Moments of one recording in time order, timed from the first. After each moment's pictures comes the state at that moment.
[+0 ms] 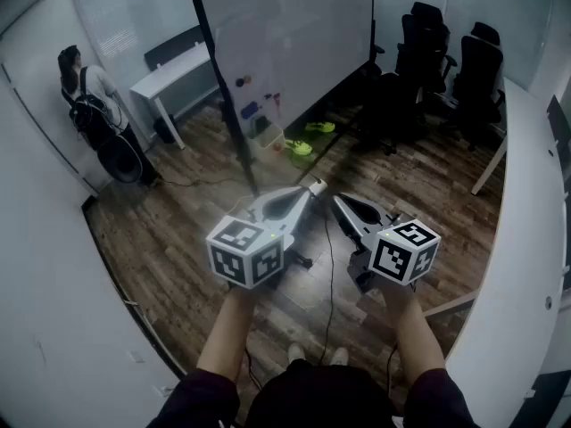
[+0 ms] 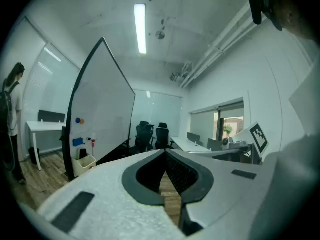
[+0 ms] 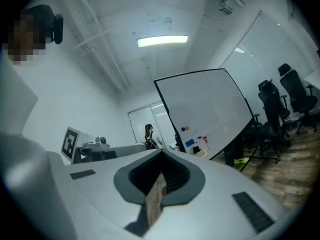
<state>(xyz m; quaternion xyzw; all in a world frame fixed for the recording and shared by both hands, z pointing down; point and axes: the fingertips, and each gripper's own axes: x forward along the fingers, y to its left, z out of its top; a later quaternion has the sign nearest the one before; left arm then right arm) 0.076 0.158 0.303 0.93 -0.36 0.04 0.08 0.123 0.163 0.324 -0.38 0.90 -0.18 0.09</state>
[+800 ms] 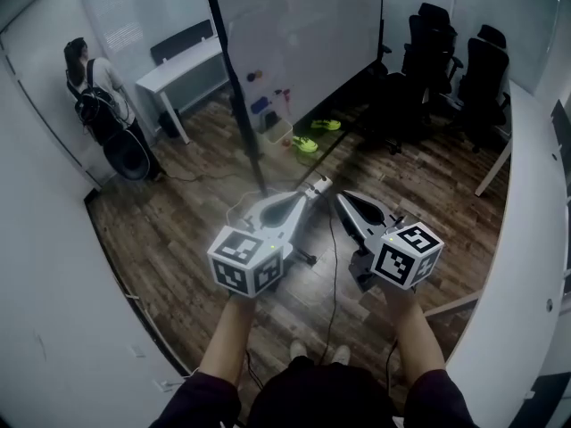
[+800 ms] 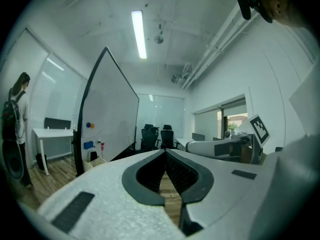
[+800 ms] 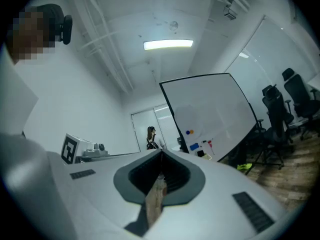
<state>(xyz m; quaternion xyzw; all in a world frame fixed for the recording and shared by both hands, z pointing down) 0.037 0.170 0.317 0.92 -0.38 0.04 0.05 0.099 0.171 0.316 -0.38 0.91 -0.15 0.10</state>
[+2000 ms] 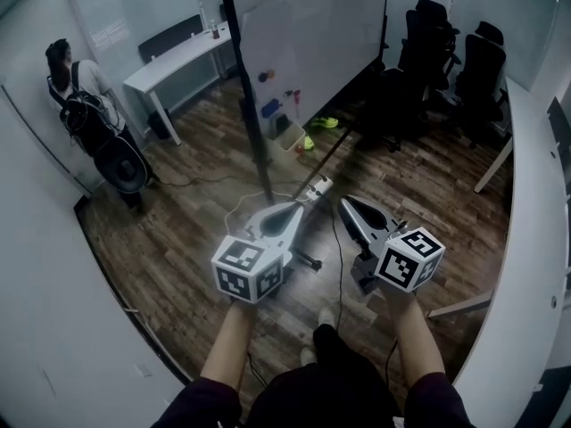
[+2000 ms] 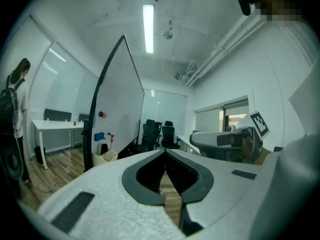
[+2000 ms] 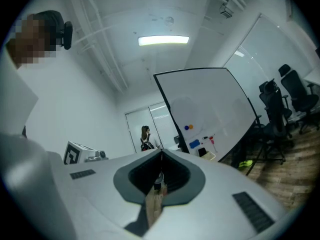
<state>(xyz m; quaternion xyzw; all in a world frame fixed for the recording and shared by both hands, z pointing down) -0.048 0.091 0.366 0.92 -0.37 0.05 0.08 0.026 0.094 0.346 -0.40 0.90 -0.17 0.10</state>
